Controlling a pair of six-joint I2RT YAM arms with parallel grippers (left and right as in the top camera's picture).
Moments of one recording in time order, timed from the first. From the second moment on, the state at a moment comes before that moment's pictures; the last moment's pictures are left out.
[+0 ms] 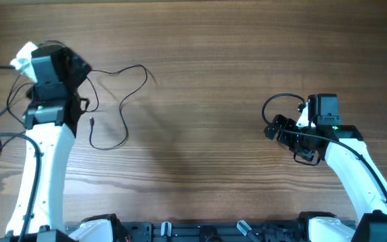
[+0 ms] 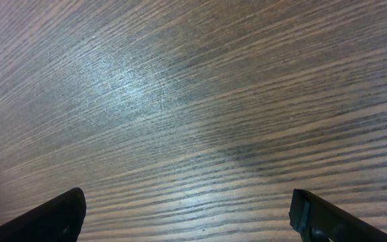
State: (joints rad) left arm 0.13 1.35 1.07 -0.43 -0.38 -0.59; right arm -0.02 1.33 0.68 -0.63 -0.27 0.47
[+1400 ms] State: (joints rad) left arm 0.34 1.68 1.04 -0.37 -0.23 -0.65; right arm -0.02 1.33 0.68 -0.64 -0.27 0.47
